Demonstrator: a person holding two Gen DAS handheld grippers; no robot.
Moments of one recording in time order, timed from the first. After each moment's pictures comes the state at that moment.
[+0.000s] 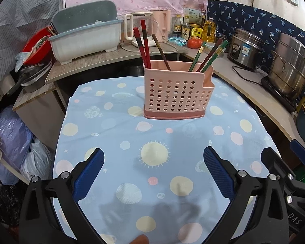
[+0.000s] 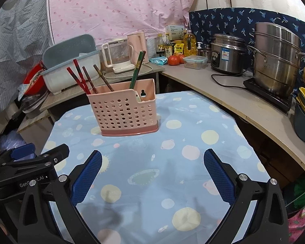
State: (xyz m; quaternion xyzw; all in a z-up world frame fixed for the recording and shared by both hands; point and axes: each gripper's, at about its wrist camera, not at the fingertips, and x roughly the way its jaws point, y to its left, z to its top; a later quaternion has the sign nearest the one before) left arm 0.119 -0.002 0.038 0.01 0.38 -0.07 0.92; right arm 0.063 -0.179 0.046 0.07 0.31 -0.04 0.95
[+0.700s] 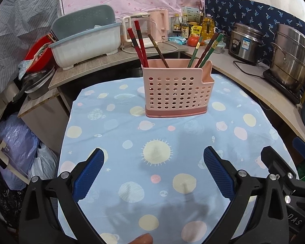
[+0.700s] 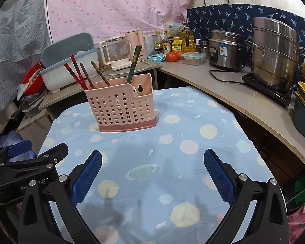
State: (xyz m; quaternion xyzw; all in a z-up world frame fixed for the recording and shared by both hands) left arm 0.113 -0.014 0.036 0.04 0.37 -0.06 0.92; right arm 0.059 -0.184 0.038 0.07 0.32 -0.05 0.94
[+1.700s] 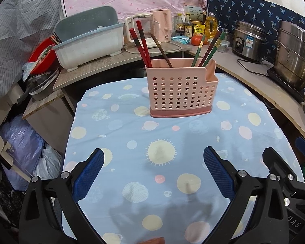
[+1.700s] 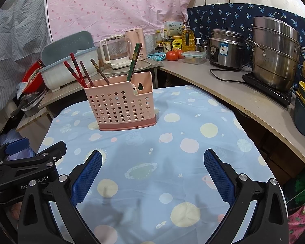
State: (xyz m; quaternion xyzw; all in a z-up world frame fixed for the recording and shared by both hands) left arm 0.113 -0.014 0.035 0.05 0.37 -0.04 0.93; right arm 0.060 -0.183 0.035 0.07 0.32 -0.05 0.94
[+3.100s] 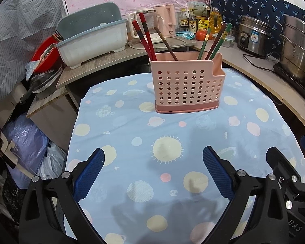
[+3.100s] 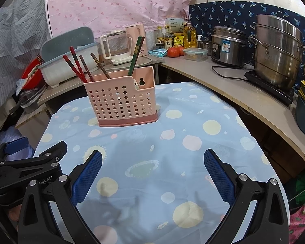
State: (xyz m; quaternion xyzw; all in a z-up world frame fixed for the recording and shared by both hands) left arm 0.117 -0.010 0.027 0.06 0.38 -0.03 0.92; right arm 0.066 -0.179 0.024 0.07 0.33 -0.04 0.94
